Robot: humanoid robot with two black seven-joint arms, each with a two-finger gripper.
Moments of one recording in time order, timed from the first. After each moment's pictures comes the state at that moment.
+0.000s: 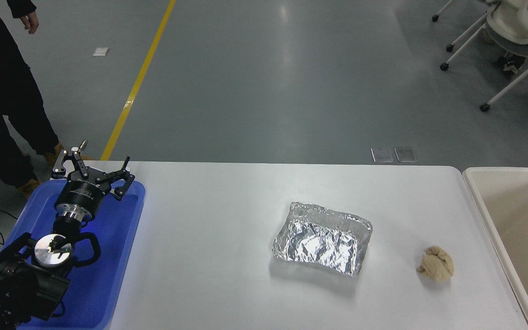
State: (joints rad) left arm -0.56 0.26 -1.02 -0.40 -0.29 -0.68 -0.10; right arm 0.93 -0.63 -0.79 0.21 -0.15 -0.11 0.05
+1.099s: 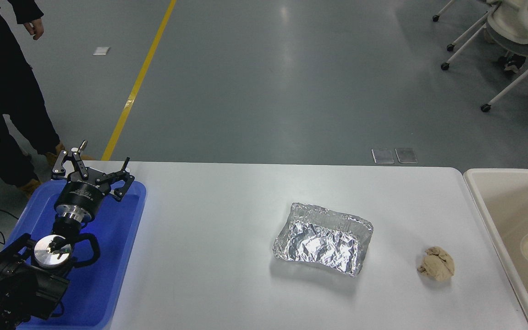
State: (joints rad) left arm -0.56 0.26 -1.02 -0.40 -0.29 -0.68 -0.10; right arm 0.55 -0.46 -0.47 0.18 -0.15 -0.30 0.05
